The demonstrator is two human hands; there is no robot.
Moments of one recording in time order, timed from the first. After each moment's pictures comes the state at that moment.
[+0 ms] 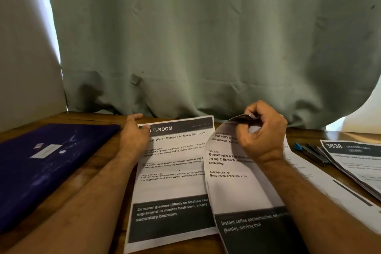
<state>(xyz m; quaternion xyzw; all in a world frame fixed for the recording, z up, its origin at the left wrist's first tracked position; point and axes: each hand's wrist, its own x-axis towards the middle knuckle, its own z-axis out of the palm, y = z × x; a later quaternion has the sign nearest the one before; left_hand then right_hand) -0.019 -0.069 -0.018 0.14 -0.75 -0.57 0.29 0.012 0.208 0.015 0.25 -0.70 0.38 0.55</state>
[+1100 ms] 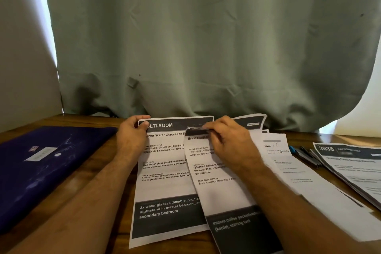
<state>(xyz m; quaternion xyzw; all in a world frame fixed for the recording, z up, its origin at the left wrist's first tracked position) -0.021 -0.067 -0.018 0.07 -0.71 -0.62 0.33 0.008 0.182 -0.002 0.30 -0.82 0.23 0.44</state>
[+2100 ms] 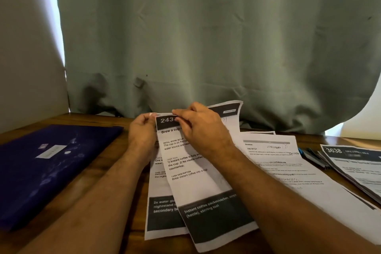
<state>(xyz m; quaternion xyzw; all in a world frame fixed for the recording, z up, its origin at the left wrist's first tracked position) 0.000 -0.048 -0.005 0.06 -0.59 -0.76 0.27 0.012 0.103 0.031 0.32 -0.84 0.20 0.40</state>
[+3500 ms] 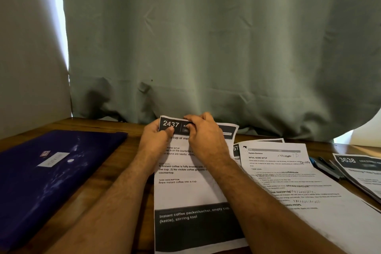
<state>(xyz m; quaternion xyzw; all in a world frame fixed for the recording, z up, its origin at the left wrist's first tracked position) 0.001 -0.049 0.003 -0.01 -0.62 -0.75 0.21 -0.025 0.078 0.014 0.18 -0.89 0.28 0.31</state>
